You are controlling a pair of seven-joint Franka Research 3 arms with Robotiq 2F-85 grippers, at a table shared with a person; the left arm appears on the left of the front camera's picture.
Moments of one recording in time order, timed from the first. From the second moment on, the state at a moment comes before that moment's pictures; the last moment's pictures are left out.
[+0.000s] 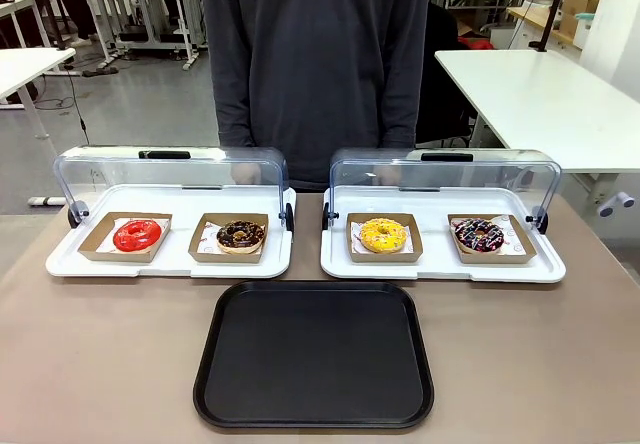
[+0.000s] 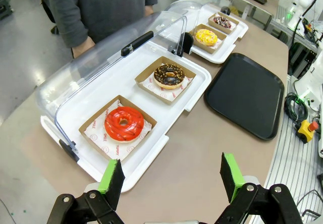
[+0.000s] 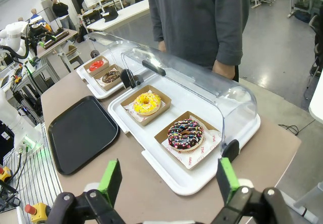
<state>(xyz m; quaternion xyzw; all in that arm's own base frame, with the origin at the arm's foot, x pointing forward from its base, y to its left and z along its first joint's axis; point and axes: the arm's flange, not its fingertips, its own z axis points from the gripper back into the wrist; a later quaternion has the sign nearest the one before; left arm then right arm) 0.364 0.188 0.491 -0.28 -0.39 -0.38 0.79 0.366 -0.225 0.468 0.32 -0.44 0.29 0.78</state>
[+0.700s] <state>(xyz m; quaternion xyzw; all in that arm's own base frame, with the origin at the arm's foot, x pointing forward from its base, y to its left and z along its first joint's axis) 0.364 0.188 0.491 -0.28 -0.39 -0.38 0.79 0.366 -0.225 0.468 0.32 -0.44 0.29 0.78</state>
